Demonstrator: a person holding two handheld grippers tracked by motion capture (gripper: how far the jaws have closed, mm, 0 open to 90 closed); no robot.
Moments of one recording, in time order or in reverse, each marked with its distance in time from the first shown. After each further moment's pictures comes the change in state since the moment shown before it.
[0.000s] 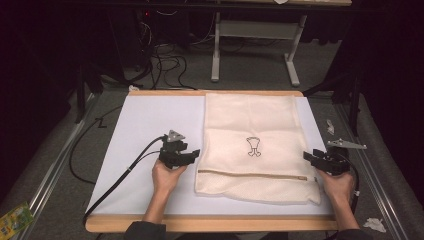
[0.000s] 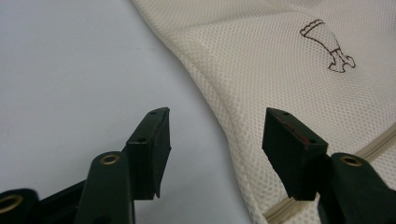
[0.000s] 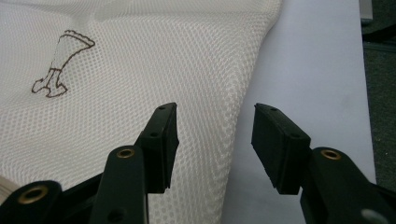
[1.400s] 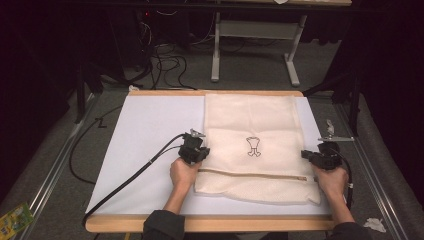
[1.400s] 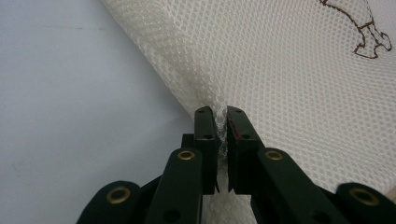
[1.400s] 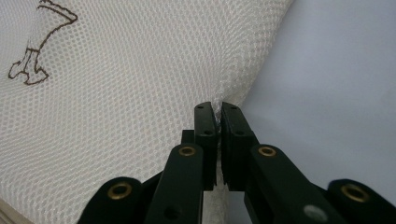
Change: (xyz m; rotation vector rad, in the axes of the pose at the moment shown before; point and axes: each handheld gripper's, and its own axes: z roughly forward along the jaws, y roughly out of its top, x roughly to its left) left arm -0.019 0.009 0.058 0.128 0.004 0.008; right arm 0.001 0.010 0.025 0.123 0.012 -0.008
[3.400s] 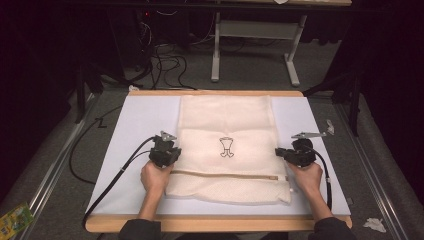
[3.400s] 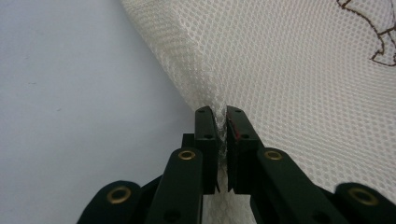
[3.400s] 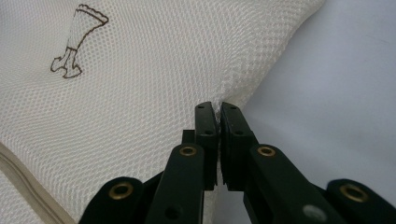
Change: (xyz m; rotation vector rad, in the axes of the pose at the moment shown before) left arm 0.051 -0.031 -0.057 0.000 0.174 0.001; right arm 0.068 0.021 0.026 -0.014 0.155 -0.096
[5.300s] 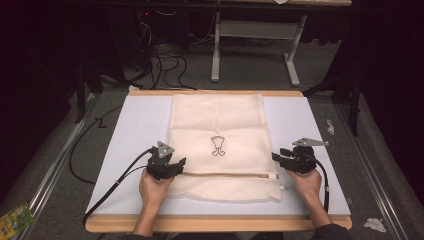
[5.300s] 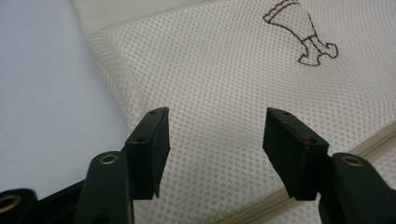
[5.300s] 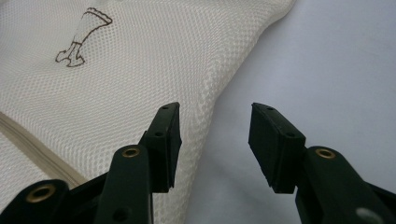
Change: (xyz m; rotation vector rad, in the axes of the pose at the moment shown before) left arm -0.022 -0.029 -0.024 -0.130 0.004 0.037; right arm 0.016 -0.016 -0.011 -0.095 -0.027 -0.041
